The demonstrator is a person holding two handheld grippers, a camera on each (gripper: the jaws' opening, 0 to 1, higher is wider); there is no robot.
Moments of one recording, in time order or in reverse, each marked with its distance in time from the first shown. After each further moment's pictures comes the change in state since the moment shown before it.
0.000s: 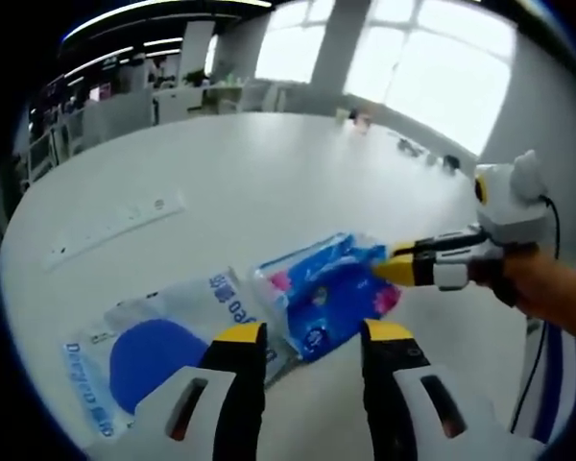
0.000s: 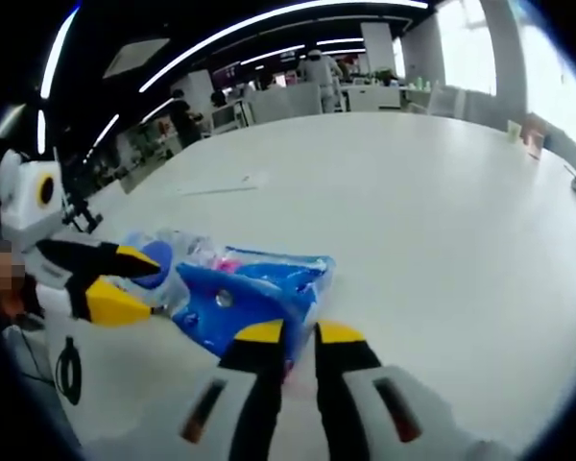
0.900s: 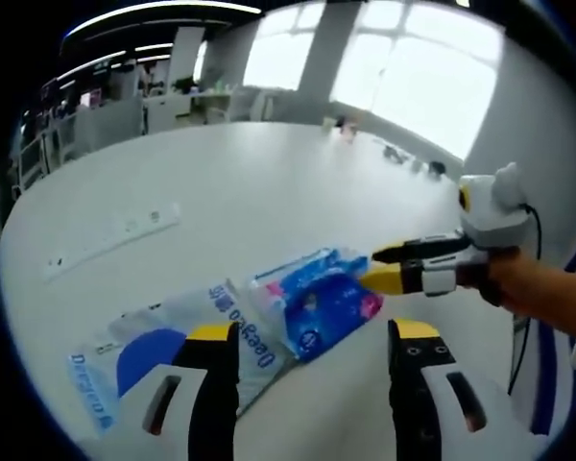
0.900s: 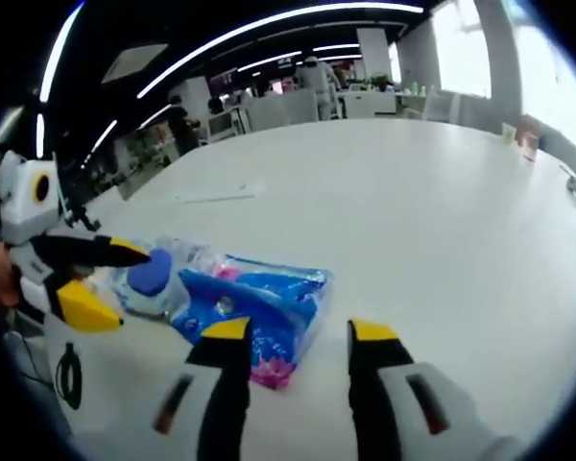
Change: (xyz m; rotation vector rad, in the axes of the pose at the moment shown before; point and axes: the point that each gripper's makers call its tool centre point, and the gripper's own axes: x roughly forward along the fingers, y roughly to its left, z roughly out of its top) left arm -0.017 -0.006 0.012 0.022 -0.032 -0.069; right arm -0.008 -0.004 0.009 0.016 -0.039 -0.016
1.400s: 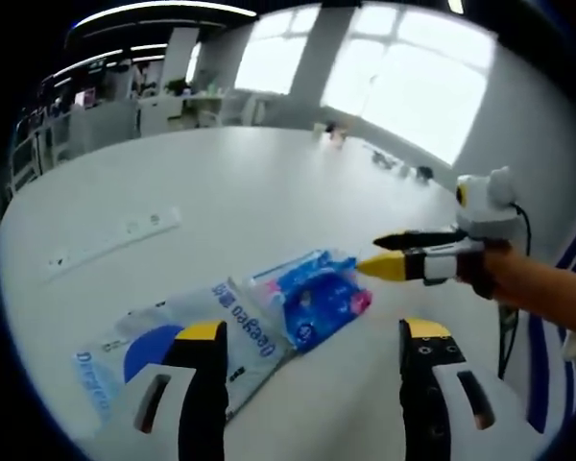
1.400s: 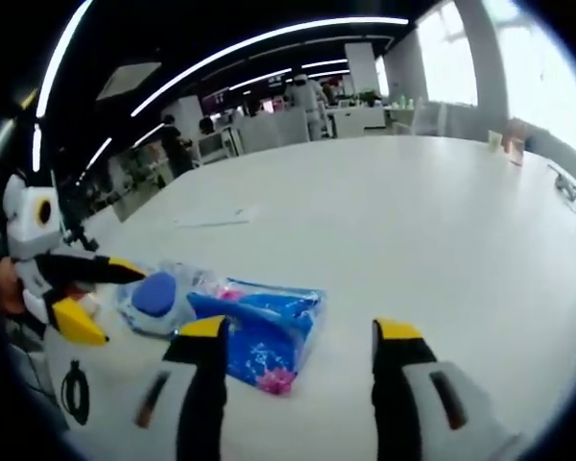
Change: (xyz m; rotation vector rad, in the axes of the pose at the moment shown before) left arm -0.025 0.004 0.000 -0.009 -0.026 -0.056; right arm -0.021 0.007 0.017 0.035 -0.086 -0.017
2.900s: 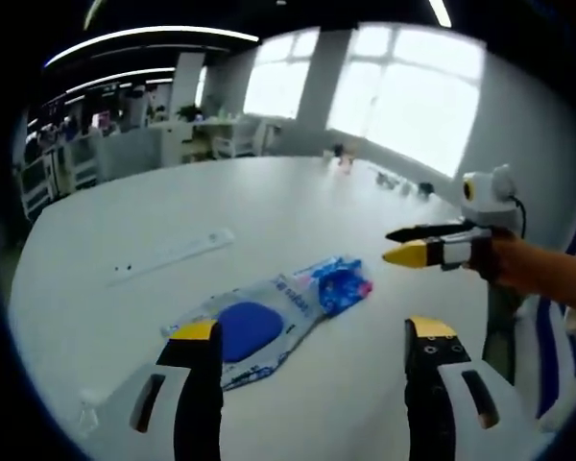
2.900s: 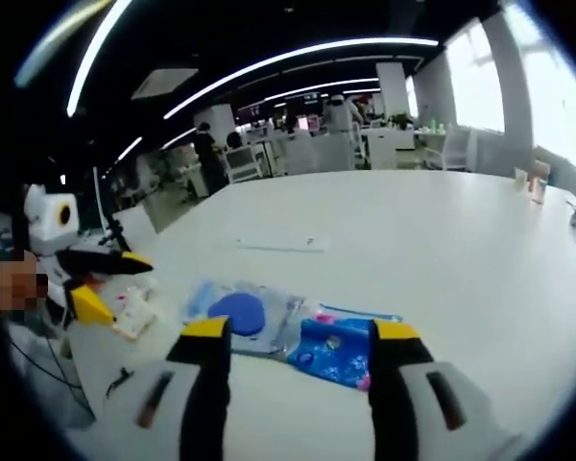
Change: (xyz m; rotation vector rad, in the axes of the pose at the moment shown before) left arm -0.138 0.027 0.000 0.043 -0.094 0.067; right arm -0.044 0.103 0.035 -0.094 -0.060 0.107
